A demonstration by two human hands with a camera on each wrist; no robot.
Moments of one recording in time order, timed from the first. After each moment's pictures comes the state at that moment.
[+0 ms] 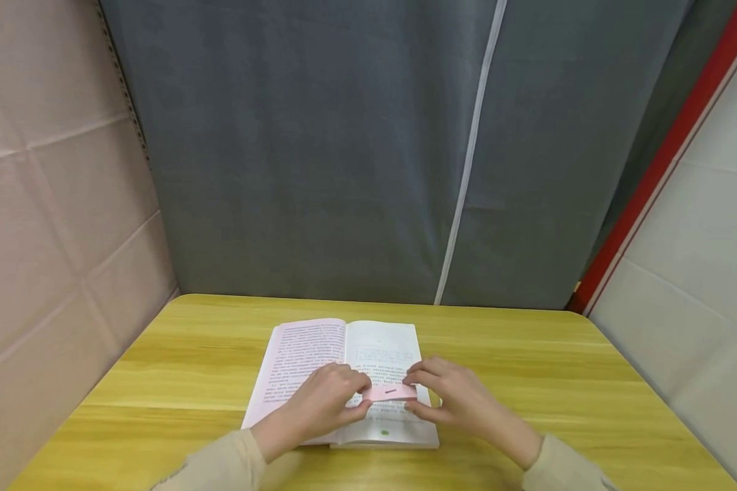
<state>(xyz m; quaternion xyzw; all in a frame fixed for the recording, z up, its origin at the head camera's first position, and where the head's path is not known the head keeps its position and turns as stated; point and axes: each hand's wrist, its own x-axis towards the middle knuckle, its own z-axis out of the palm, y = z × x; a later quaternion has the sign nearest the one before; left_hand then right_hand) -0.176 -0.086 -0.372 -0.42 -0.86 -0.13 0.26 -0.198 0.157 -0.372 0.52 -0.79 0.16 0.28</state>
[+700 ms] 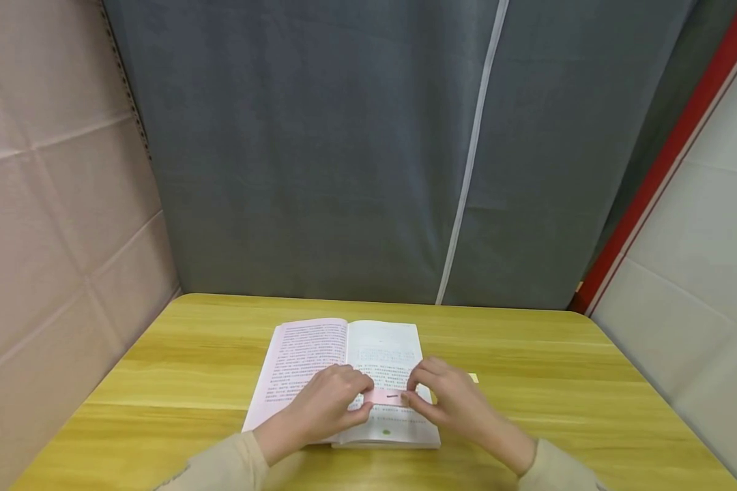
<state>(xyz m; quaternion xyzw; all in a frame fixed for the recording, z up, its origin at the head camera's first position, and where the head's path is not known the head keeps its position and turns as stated) -0.174 -0.085 -0.378 -0.43 -0.85 -0.15 0.28 -0.191 0.146 -0.373 0.49 -0.79 0.22 0.30</state>
